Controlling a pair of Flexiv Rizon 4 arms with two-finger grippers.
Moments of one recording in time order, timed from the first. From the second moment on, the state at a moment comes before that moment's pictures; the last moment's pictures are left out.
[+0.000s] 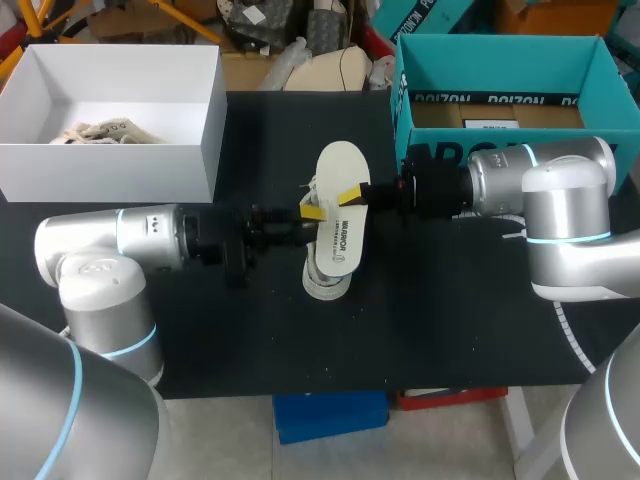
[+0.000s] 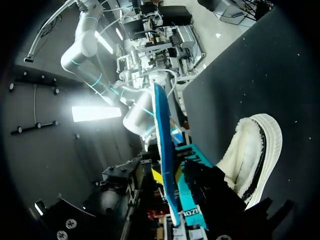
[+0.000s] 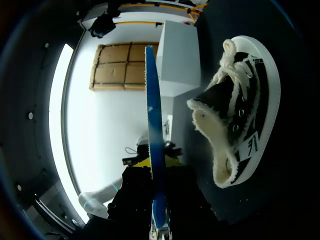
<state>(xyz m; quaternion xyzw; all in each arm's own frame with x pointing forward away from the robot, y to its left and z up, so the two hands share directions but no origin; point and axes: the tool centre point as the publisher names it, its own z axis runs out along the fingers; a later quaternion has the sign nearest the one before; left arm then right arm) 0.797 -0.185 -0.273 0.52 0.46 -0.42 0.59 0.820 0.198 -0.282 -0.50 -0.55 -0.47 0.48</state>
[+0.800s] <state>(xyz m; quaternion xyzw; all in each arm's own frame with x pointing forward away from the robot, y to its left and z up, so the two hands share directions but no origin) 0.812 -0.213 -0.274 0.53 0.45 -0.42 0.59 0.820 0.198 -0.281 -0.50 -0.55 -0.47 0.48</state>
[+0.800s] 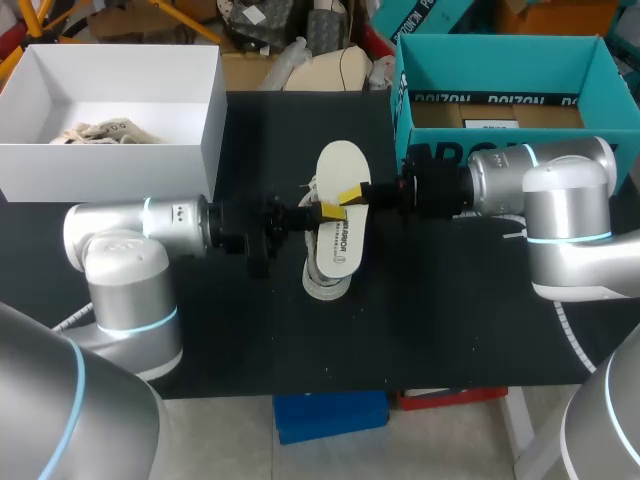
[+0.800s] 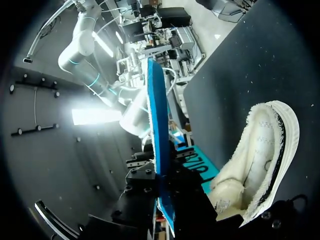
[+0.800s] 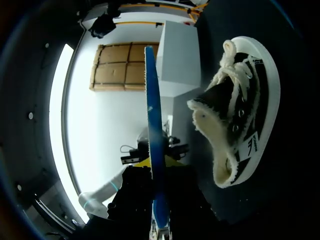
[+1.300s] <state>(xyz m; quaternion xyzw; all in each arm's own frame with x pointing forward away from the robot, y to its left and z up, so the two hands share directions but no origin) 0.809 -0.212 -0.274 0.52 0.44 -0.44 0.58 0.824 0.196 -0.283 -0.51 -0.55 -0.47 0.47</state>
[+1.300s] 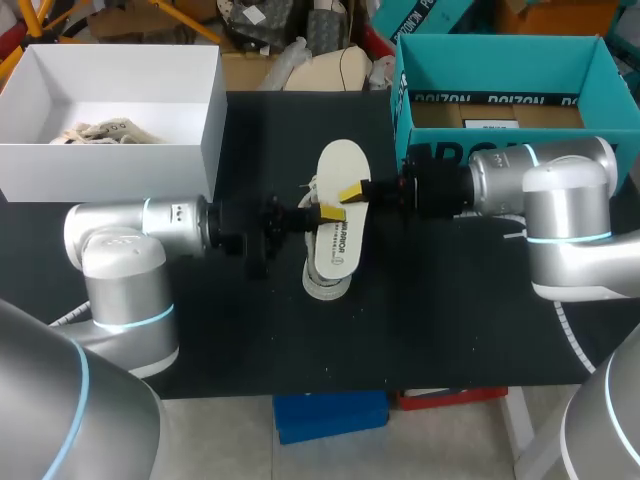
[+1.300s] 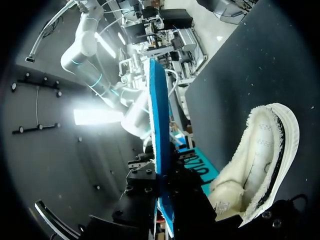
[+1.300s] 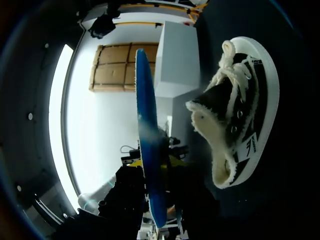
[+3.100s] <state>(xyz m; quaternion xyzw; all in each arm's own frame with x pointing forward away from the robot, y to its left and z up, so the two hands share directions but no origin) 0.701 -0.167 -0.273 0.48 0.60 -0.60 0.22 0.752 0.107 -0.264 -0.58 -0.69 -0.41 0.16</state>
